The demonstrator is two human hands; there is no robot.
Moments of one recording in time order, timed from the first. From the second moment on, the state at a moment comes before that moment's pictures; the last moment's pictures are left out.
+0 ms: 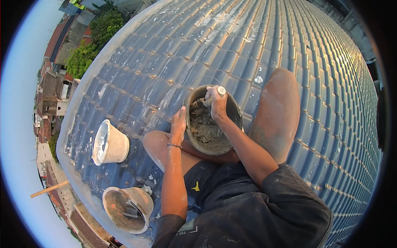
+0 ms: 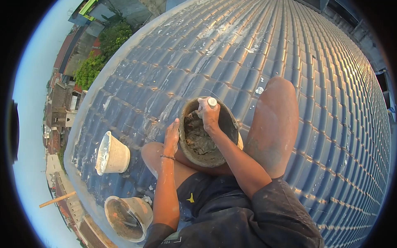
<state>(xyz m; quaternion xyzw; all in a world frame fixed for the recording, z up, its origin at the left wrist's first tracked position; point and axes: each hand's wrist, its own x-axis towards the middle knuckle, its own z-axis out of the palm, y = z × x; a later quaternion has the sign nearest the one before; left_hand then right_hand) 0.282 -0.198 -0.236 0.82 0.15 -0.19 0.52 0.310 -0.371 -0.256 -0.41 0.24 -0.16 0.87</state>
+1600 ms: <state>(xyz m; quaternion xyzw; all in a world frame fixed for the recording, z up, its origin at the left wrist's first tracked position) 0.287 -0.193 -0.234 0.90 0.02 -0.09 0.42 0.239 -0.398 -0.195 -0.57 -0.22 0.20 0.76</state>
